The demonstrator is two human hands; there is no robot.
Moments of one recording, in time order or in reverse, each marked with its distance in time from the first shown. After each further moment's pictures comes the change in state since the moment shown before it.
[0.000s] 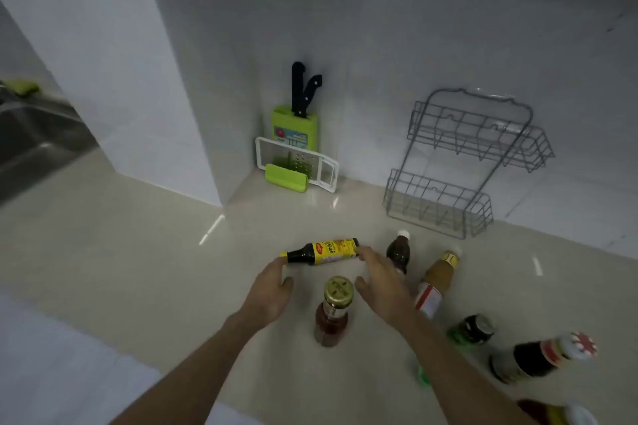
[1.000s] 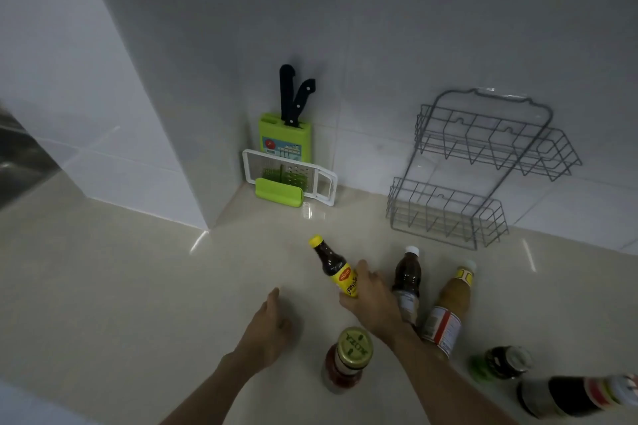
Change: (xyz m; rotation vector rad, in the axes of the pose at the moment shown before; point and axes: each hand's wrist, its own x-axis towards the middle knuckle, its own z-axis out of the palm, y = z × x) left_hand 0.051 -0.050 0.010 0.104 -0.231 -0.066; right_hand 0.067 0.003 0.054 0.021 -0.046 0.150
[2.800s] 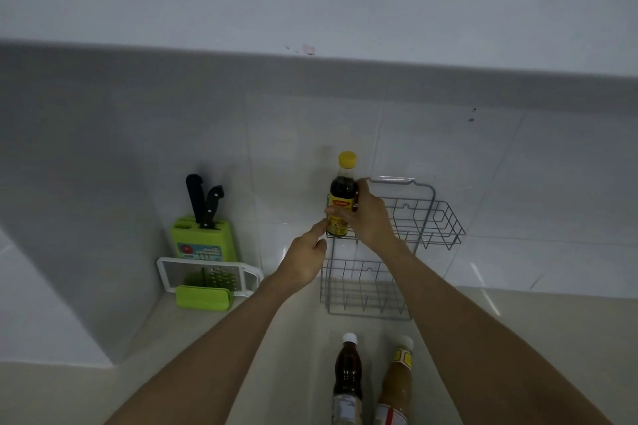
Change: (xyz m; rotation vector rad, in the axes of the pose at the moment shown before) left_hand 0.101 0.313 -0.075 -0.227 0.023 0.538; right_hand 0.123 -0.005 -0.282 0.392 0.541 -0.117
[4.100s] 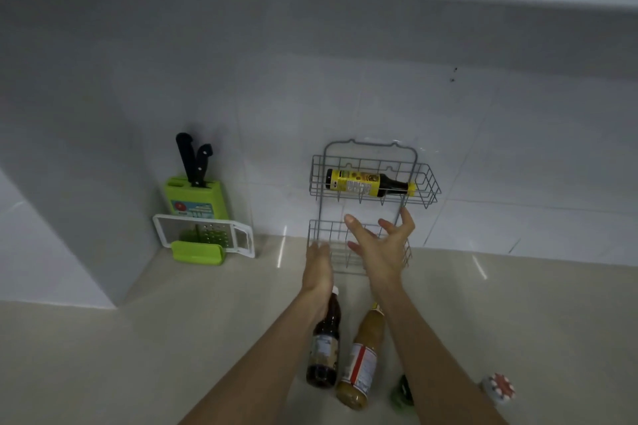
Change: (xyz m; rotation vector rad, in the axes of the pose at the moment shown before) left_hand -0.084 0.010 0.103 -0.594 0.179 -0.472; right_hand -0.140 0.039 -0.010 0.711 0.334 0.399
